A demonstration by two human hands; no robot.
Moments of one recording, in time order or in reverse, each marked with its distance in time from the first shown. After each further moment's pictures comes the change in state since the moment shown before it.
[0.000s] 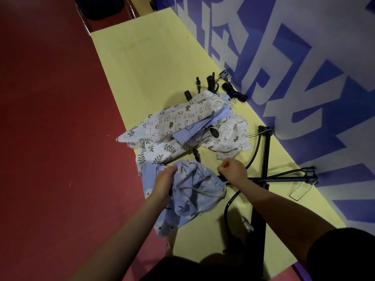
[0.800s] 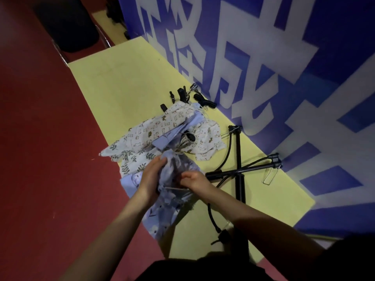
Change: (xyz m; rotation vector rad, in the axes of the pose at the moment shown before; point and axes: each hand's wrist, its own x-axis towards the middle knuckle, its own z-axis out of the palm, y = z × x) left_hand -0.068 0.028 0.030 0.016 -0.251 0.427; right_hand -0.097 -0.052 -0.002 0.610 -0.354 -0.170
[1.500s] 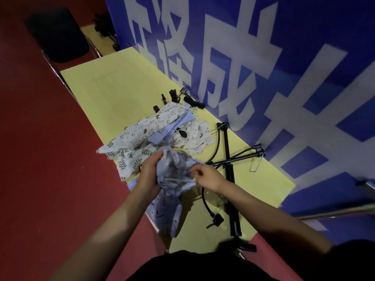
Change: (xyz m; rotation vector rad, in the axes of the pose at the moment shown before) left_hand -0.041 -0.001 -0.007 -0.159 -0.169 -0.146; right_hand -0.058 0.007 -0.022 -0.537 0.159 -0.097
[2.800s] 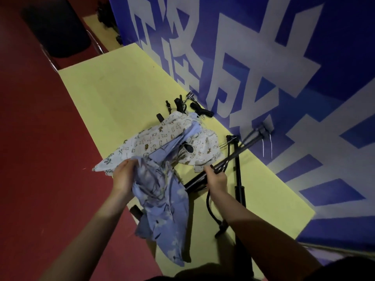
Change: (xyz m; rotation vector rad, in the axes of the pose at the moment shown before) left_hand 0.081 0.058 -0.051 0.395 0.543 0.120; right_hand 0.096 0.012 0.002 0.826 0.569 0.696
